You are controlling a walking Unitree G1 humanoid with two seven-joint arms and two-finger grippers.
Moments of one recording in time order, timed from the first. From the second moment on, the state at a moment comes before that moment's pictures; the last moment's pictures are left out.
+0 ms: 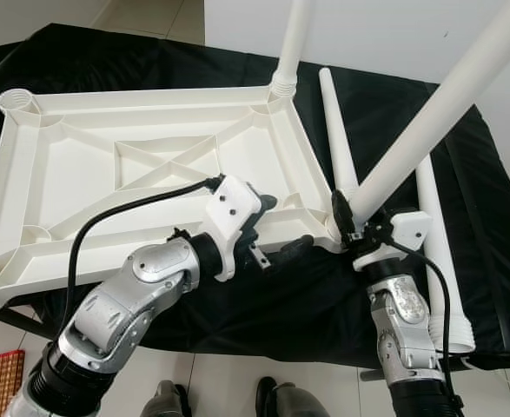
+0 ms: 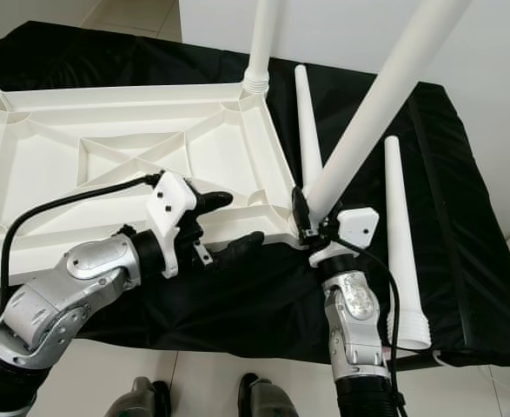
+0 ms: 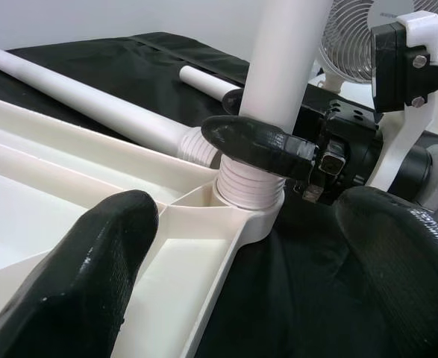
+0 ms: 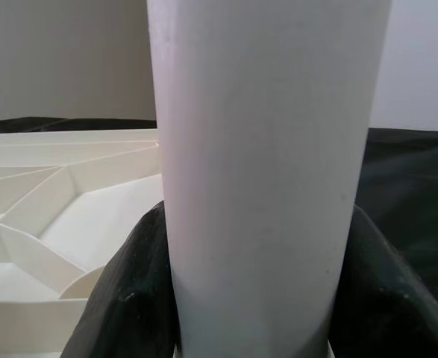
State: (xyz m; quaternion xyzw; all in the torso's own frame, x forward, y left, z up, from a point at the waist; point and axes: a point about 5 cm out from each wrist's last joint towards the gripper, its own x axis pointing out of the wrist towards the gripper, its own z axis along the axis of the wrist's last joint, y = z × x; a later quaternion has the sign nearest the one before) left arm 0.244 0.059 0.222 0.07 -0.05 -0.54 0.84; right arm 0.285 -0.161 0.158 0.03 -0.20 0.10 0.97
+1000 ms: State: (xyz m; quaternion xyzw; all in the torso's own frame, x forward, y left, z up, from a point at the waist) left arm 0.244 0.058 0.222 0.07 -0.05 -0.54 0.84; right arm 0.293 -0.139 0.160 0.05 -0.18 -0.09 0.98
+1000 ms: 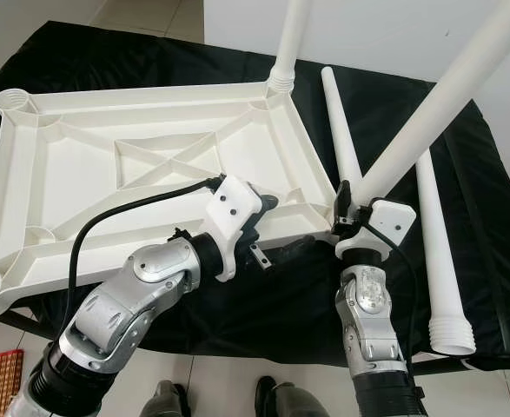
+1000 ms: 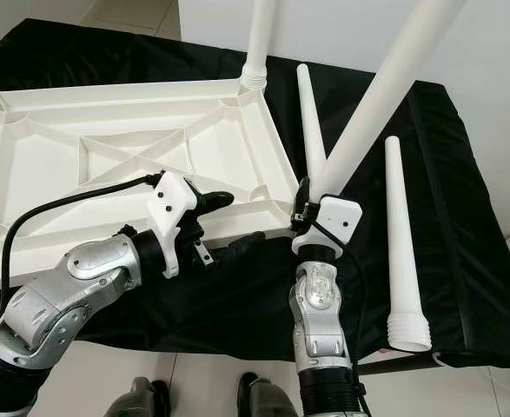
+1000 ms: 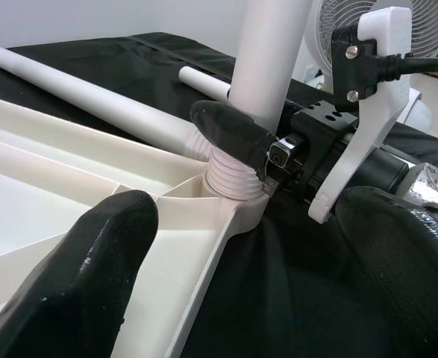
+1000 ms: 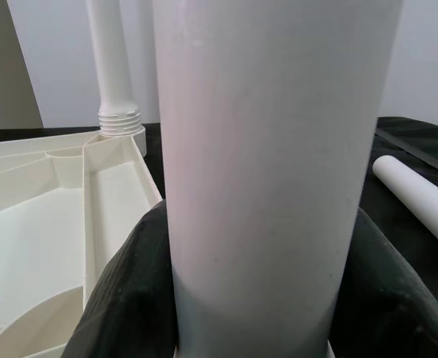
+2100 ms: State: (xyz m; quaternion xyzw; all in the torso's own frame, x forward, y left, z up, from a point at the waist) left arm 0.242 0.054 0.220 0.07 -0.05 -0.54 0.84; right arm 0.292 -0.183 0.155 -0.03 -0.15 0.11 0.98
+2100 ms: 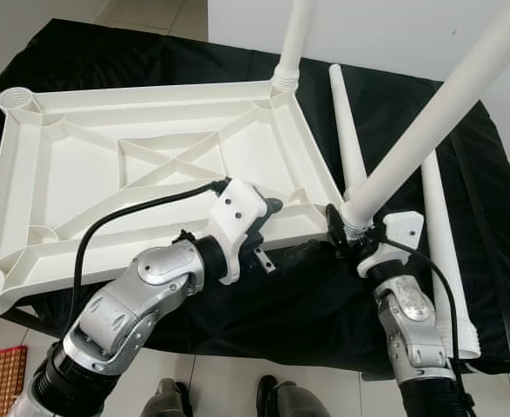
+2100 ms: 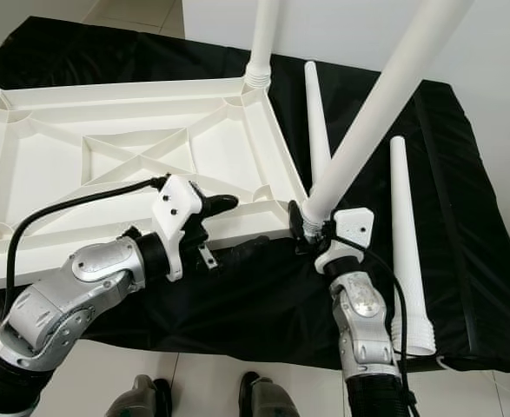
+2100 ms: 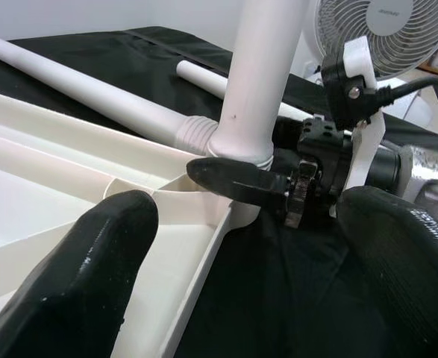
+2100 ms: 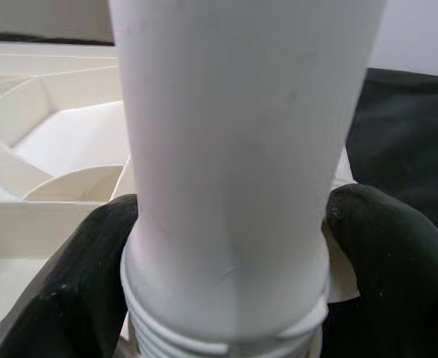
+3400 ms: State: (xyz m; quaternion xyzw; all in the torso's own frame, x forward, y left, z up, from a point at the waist) left arm 0.240 0.053 0.214 0.08 -0.03 -0.55 0.83; right arm 0.302 -0.189 0.186 -0.05 -0.12 0.30 0.94
